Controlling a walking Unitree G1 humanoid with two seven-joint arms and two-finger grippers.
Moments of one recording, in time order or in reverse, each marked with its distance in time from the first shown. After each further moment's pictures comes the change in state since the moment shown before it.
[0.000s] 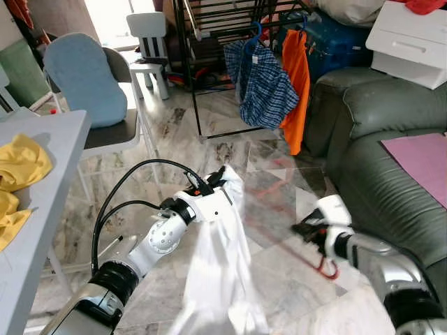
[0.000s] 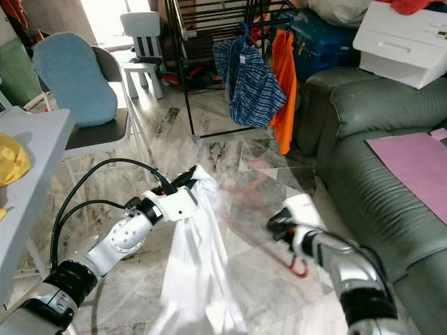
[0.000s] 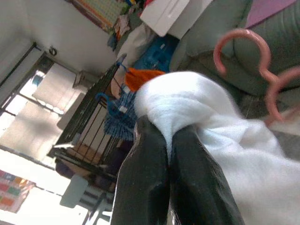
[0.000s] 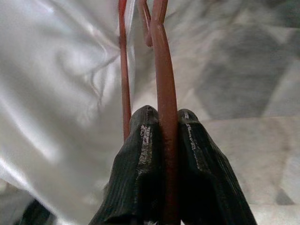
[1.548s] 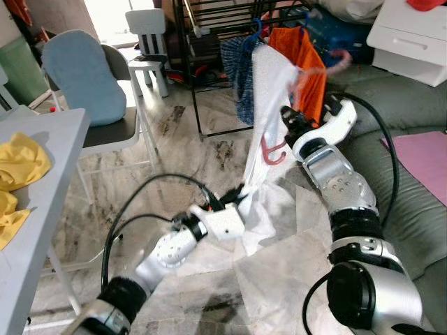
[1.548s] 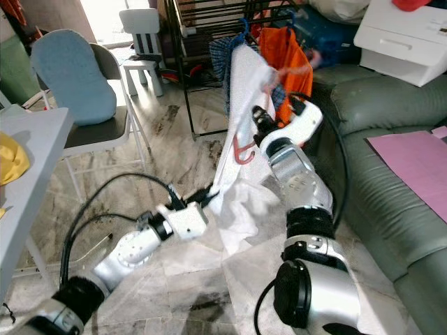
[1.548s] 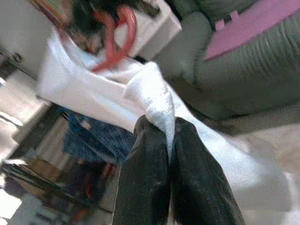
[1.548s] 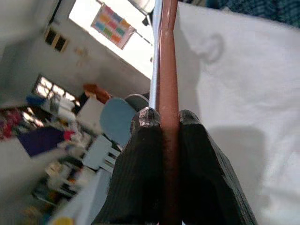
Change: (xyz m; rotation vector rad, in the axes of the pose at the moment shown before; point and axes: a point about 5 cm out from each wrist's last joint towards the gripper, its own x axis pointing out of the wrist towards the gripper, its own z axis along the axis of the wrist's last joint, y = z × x) left arm -0.009 -0.033 0.016 -0.141 -0.073 -0.117; right arm 0.018 0.057 0.175 0.620 -0.705 0.109
